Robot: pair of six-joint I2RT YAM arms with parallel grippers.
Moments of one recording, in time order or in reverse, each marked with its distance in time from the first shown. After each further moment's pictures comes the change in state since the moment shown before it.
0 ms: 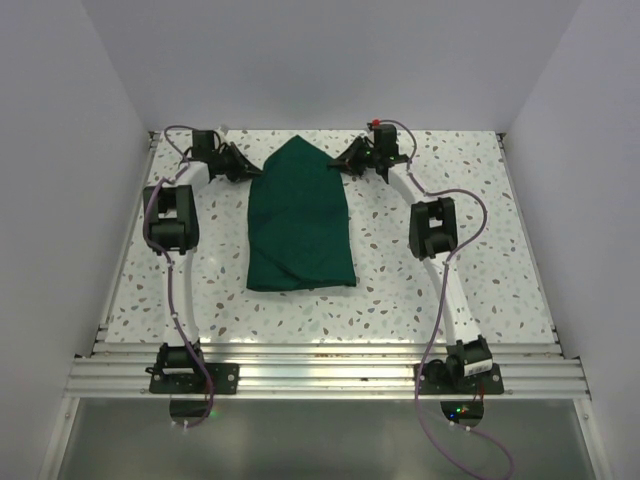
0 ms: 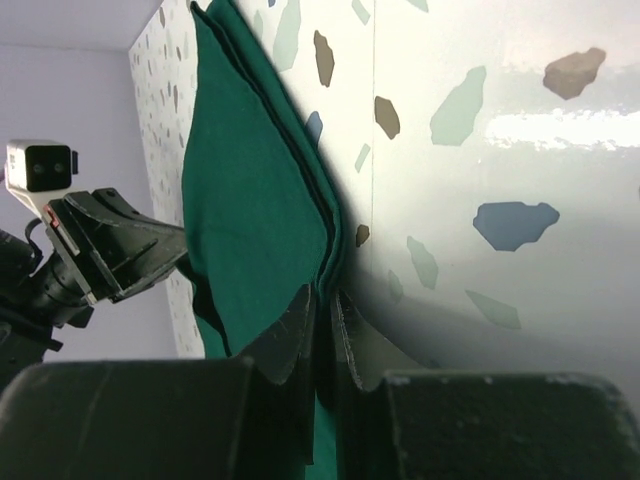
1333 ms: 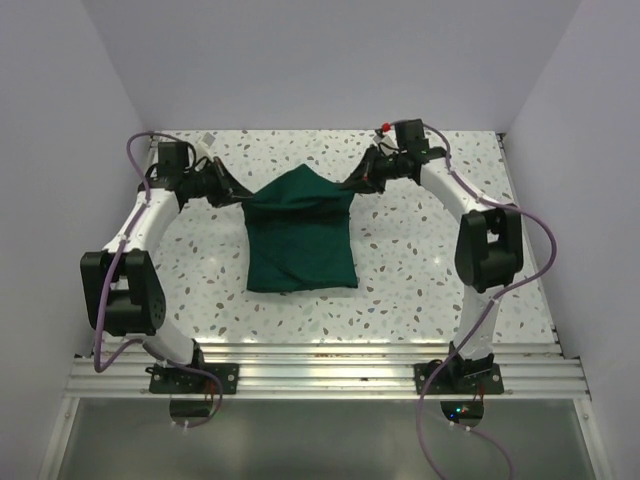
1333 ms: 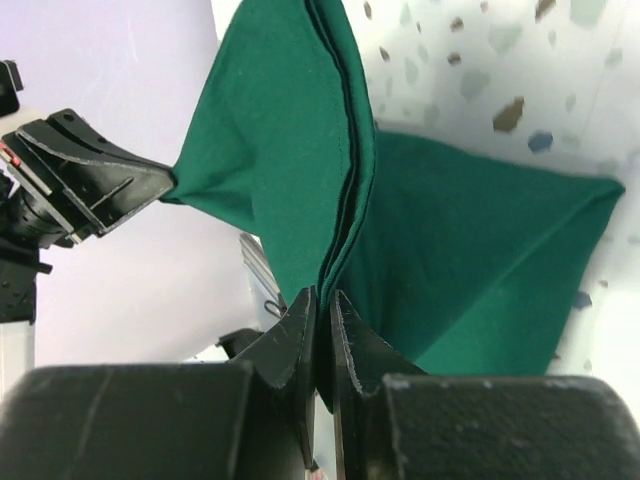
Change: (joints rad) left arm -0.005 -0.905 -0.706 -0.220 0.073 0.084; right arm 0.013 -0.874 -0.853 -0.290 -0.180 -0.146
